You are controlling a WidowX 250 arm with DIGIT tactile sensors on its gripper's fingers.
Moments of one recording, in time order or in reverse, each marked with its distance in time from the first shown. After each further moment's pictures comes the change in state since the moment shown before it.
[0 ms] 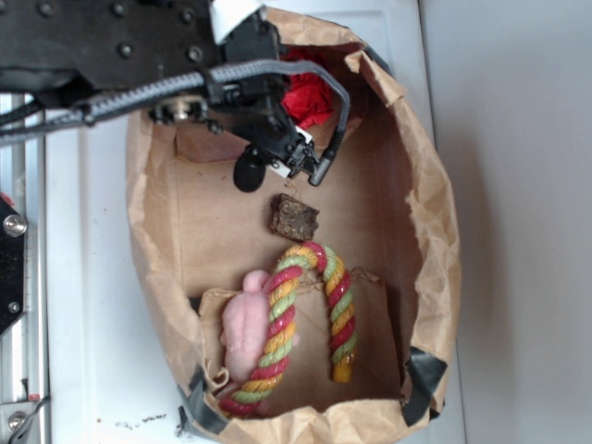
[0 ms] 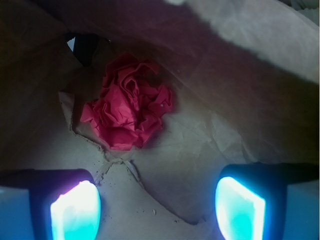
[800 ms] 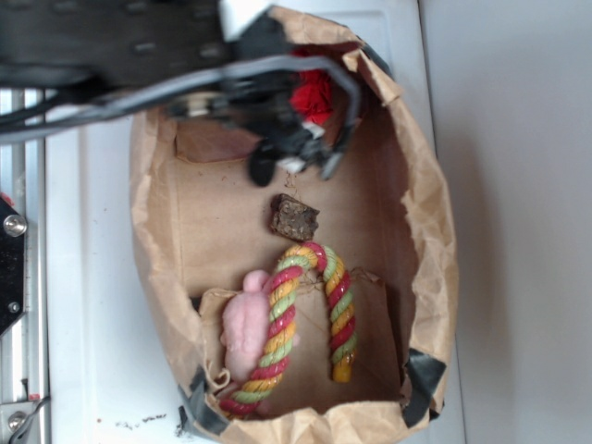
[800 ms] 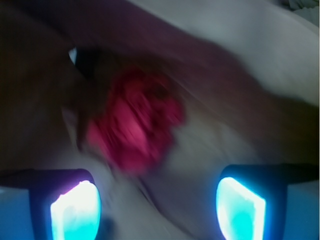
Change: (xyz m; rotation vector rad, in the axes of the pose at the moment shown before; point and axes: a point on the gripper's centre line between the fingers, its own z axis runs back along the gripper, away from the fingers) arm 0.016 -0.019 -0.022 0.012 0.001 0.041
